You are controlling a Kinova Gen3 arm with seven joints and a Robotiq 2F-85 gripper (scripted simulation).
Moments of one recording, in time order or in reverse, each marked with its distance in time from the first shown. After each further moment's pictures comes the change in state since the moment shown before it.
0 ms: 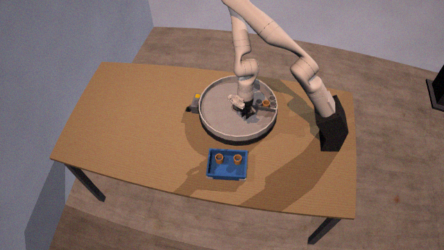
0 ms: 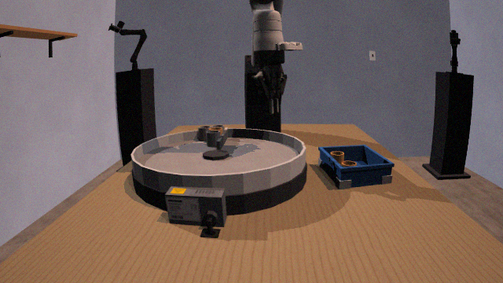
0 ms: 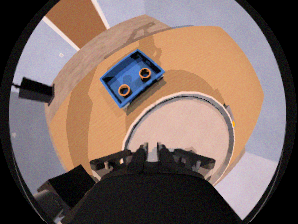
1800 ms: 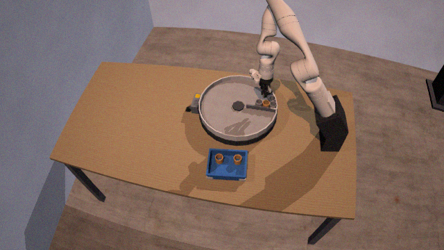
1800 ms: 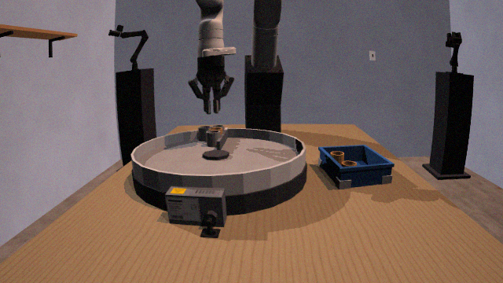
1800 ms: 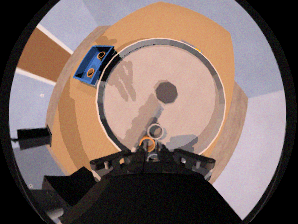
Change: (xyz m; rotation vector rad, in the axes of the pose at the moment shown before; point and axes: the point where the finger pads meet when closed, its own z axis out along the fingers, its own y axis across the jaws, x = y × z) arm -0.177 0.022 0.003 -0.010 -0.008 0.464
